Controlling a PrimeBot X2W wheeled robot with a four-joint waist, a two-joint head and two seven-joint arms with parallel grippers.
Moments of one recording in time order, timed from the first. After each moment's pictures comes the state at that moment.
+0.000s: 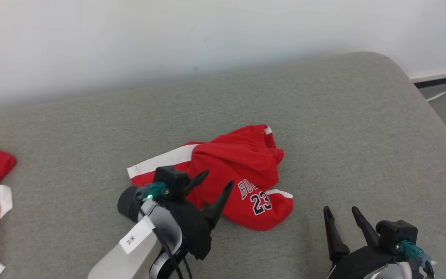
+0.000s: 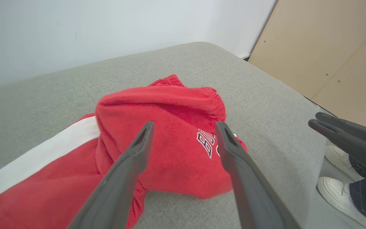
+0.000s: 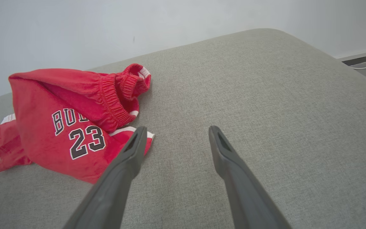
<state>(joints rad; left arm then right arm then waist) -0.54 0.16 -0.80 0.45 -0.58 -0.05 0.01 0.05 -0.05 0.11 0.05 0.31 -0.12 0.04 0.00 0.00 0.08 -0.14</state>
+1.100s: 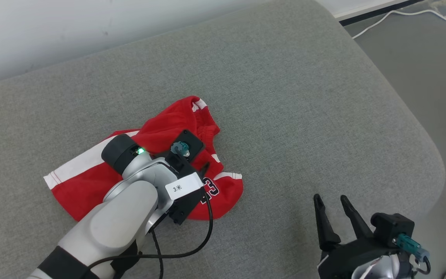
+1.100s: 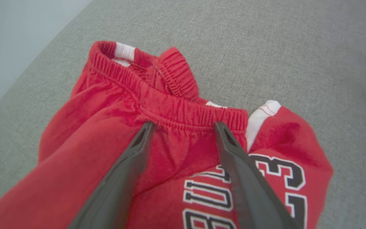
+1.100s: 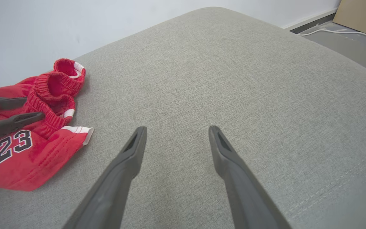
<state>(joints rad) -0.86 0.17 -0.98 0.69 -0.33 -0.09 0.25 -0.02 -0.05 0.17 0.10 0.44 -0.12 -0.05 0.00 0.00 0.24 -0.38</state>
